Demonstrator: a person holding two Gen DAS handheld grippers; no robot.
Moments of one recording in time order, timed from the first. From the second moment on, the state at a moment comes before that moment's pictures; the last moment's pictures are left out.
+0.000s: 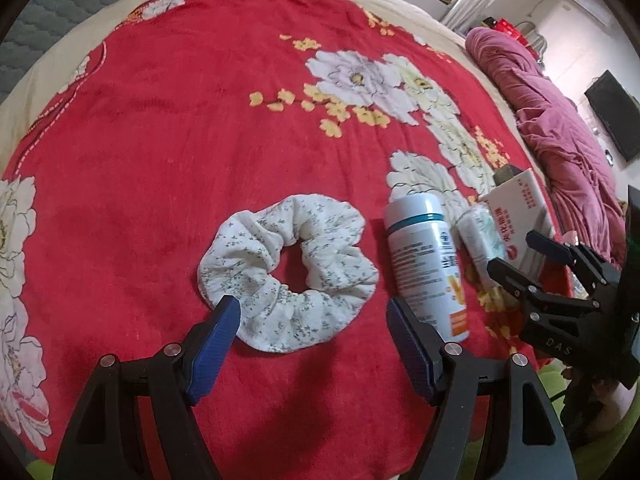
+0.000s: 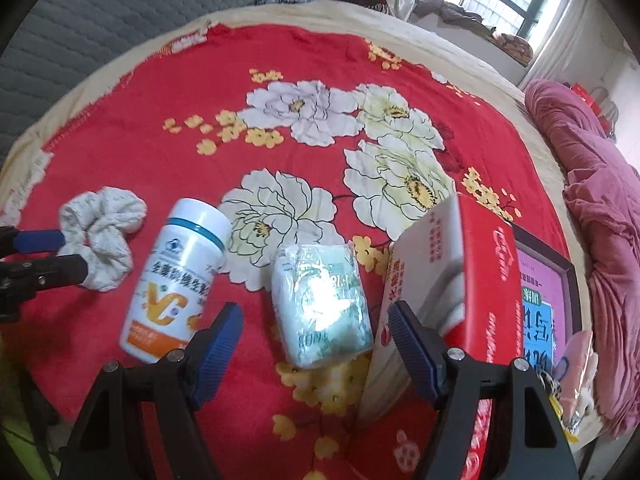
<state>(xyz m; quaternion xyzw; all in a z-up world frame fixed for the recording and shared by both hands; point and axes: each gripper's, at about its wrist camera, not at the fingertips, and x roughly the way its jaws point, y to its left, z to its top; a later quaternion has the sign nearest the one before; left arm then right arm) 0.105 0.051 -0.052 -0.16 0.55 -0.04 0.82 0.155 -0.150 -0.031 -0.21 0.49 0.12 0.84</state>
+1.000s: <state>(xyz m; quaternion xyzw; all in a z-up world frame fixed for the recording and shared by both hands) 0.141 0.062 -0.075 -0.15 0.54 -0.01 0.83 0.190 -0.163 -0.026 -0.15 0.49 0.14 0.85</state>
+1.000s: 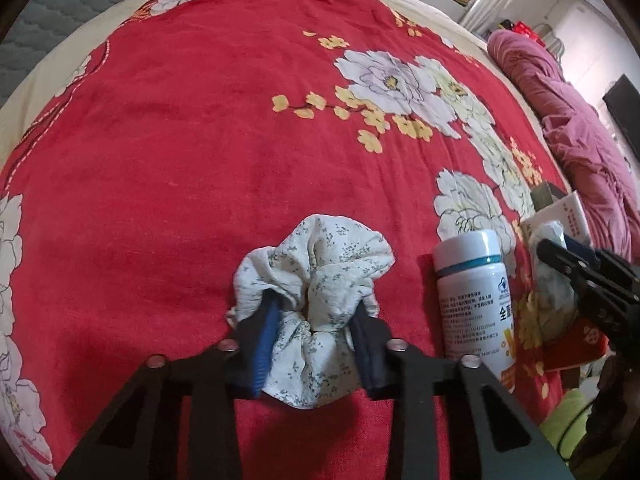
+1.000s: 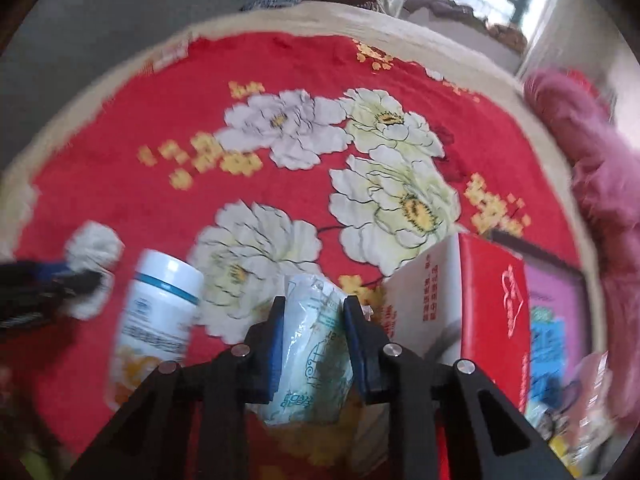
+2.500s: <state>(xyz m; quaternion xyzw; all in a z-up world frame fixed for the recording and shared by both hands) 0.134 -0.298 0.057 0.02 0.48 -0.30 0.82 0.079 -0.469 0.086 0.08 0.39 -0.03 0.92</state>
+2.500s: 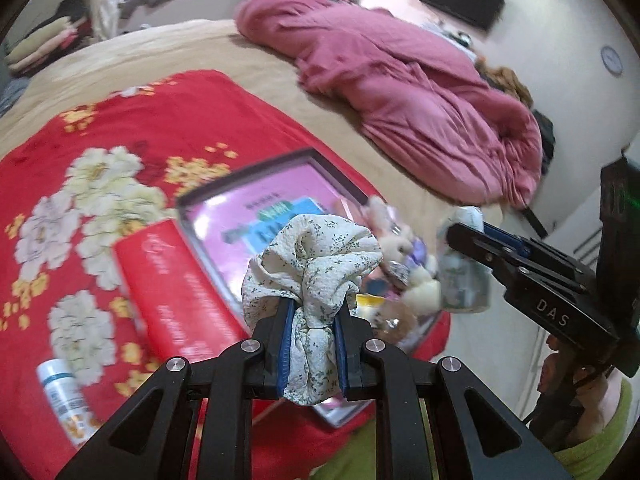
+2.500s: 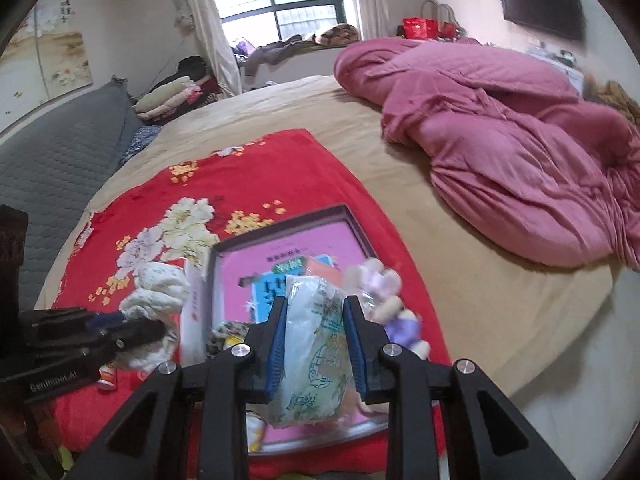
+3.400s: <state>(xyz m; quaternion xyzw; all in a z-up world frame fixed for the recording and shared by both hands) 0.151 -0.355 -0.001 0.06 0.52 -0.30 0.80 0.132 -0.476 0.019 0.09 0.43 0.00 0.90</state>
